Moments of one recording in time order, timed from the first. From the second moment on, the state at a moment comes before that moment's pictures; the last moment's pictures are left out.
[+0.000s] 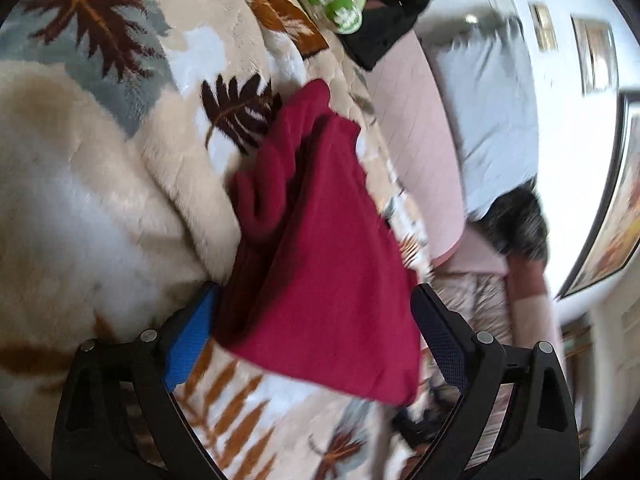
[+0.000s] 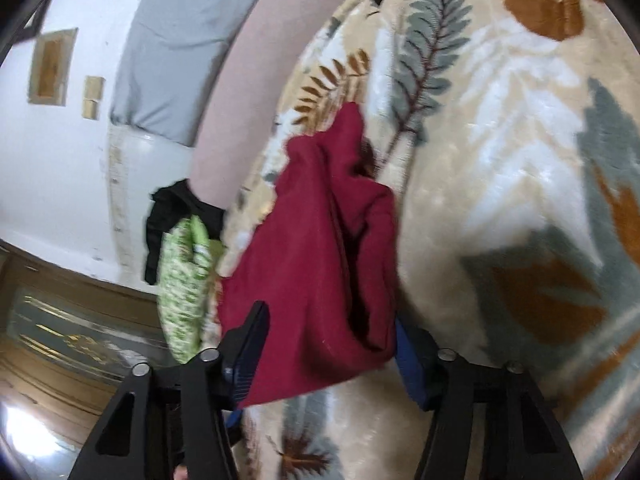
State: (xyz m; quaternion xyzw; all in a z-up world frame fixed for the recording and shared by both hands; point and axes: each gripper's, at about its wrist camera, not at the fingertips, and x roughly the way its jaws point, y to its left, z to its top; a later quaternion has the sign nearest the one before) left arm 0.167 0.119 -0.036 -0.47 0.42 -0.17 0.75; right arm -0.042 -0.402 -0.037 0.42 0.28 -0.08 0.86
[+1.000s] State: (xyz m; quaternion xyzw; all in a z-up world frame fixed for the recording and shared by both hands) left arm 0.054 0.083 0.030 -0.26 0.47 -0.14 0.83; right arm -0.092 -0.369 0.011 0.33 0.34 -0.11 0.88
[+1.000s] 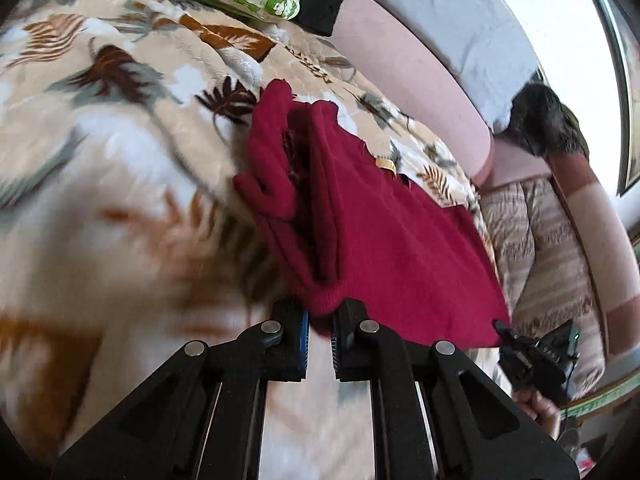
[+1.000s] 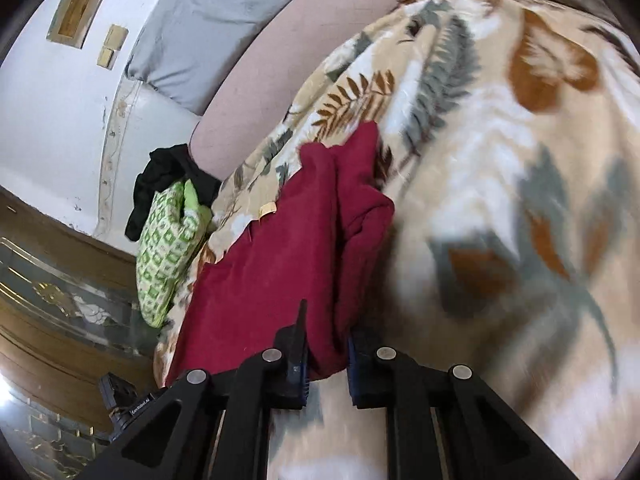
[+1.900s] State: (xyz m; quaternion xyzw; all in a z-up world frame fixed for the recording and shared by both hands) left arm 0.033 0.106 -0.001 -0.34 0.47 -0.08 0.81; right arm -0.137 -0.301 0.058 0.09 0.28 -0.27 0.92
